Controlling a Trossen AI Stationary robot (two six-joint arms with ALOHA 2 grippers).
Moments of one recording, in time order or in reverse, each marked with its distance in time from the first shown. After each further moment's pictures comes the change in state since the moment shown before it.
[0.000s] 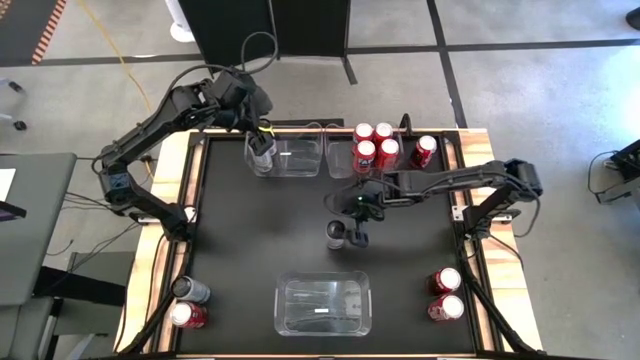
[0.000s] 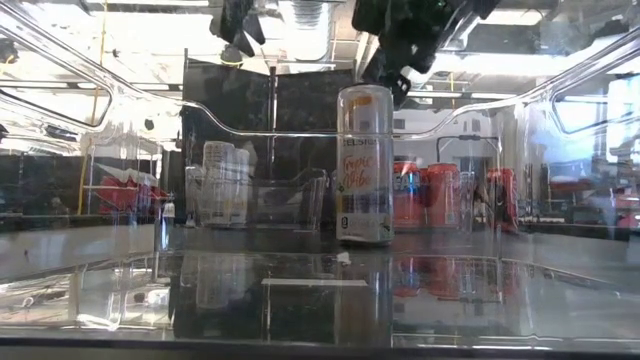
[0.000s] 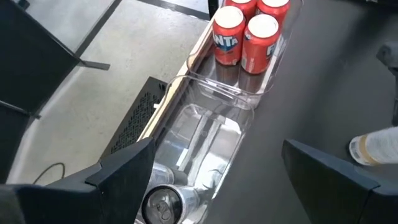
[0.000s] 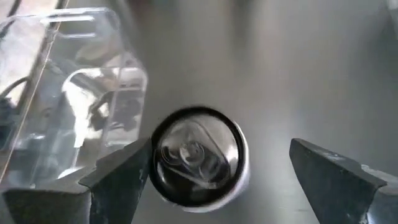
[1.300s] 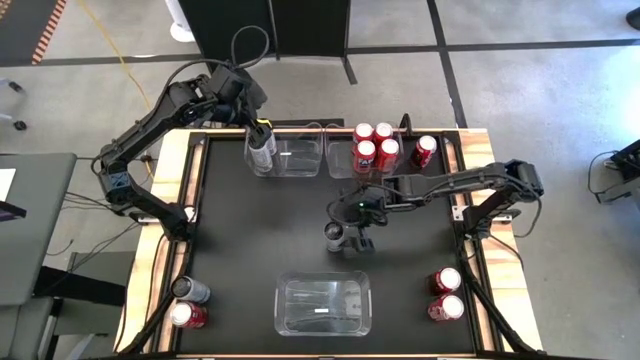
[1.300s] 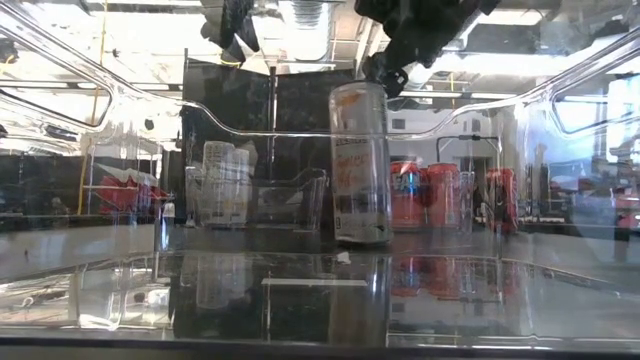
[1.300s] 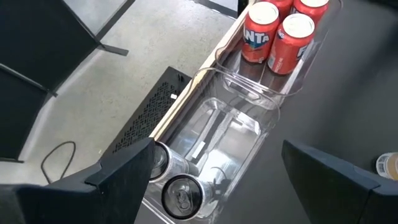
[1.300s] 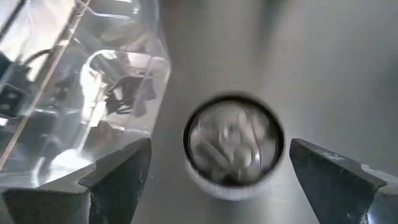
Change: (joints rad) left arm 0.060 0.000 0.000 -0.011 -0.037 -0.051; right arm 0.023 -0.015 -0.003 0.012 -0.024 -0.115
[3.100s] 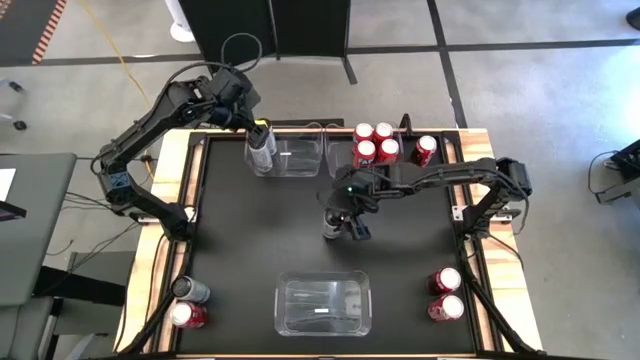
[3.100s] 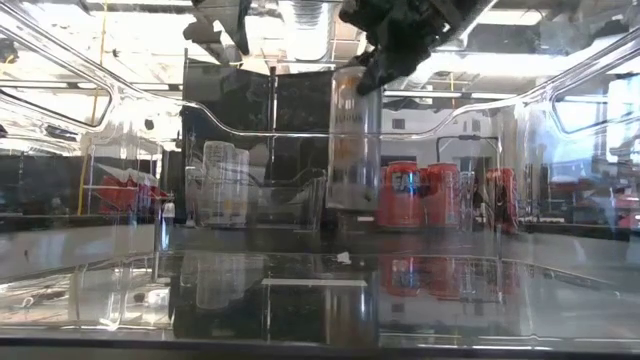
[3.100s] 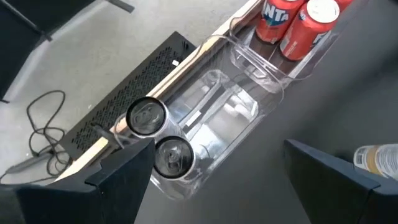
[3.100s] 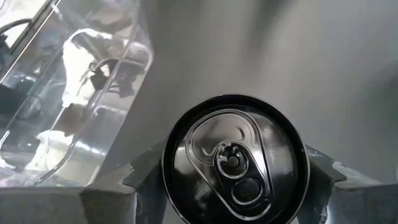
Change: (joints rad) left arm -0.001 -0.002 0.017 -0.136 -0.029 -0.211; right arm -0.094 0.078 0.135 -0.114 -0.073 -0.220
